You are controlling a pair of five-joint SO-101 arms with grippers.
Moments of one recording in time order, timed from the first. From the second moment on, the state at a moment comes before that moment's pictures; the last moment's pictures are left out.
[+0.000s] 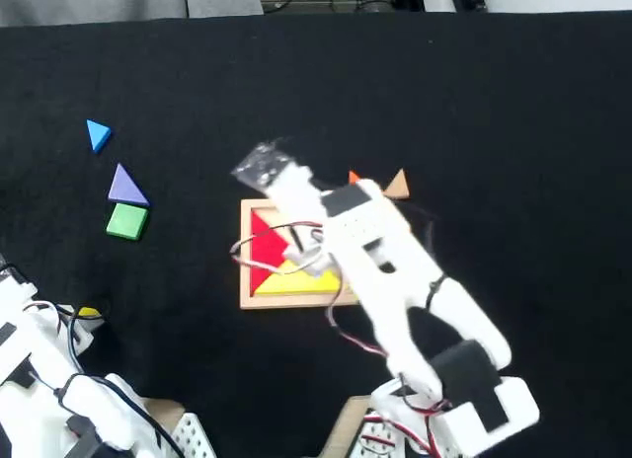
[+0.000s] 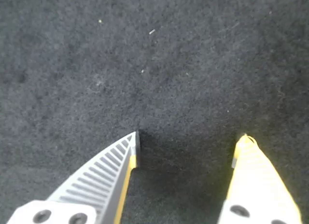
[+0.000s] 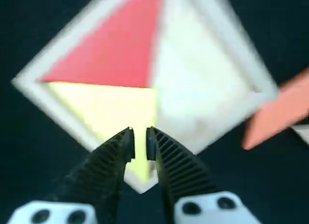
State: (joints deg) left arm -58.1 -37.2 75.6 44.2 -14.5; right arm -23.6 -8.4 36.5 59.6 24.0
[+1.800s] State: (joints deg) left arm -58.1 -37.2 75.6 44.2 -14.5; right arm -28.6 10.5 24.4 54.2 16.9
